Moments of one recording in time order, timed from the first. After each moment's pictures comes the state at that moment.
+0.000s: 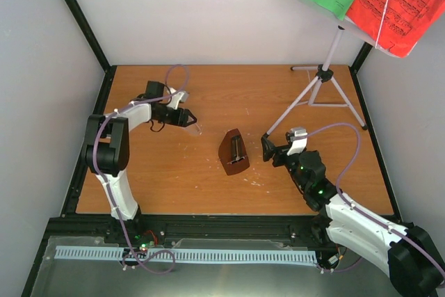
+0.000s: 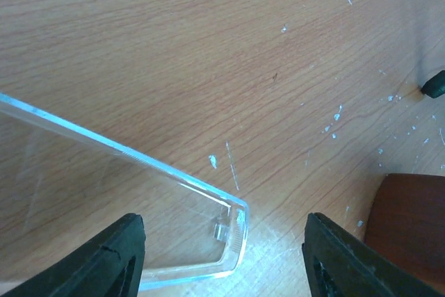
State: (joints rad) left arm -0.13 1.89 1.22 -0.39 0.63 0.09; right arm 0.58 0.81 0.20 0.45 0.16 0.30
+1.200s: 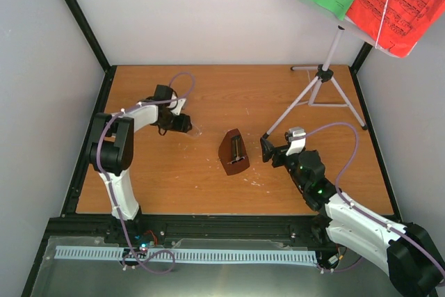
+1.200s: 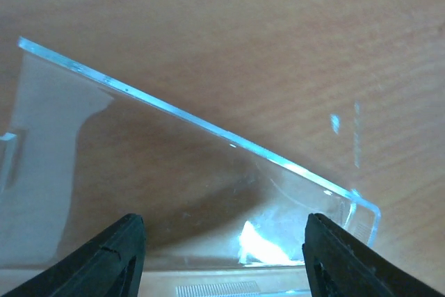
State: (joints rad) left arm -0.18 1.94 1.24 -0.47 0.29 0.01; right arm 0.58 0.82 0.20 0.46 0.14 0.27
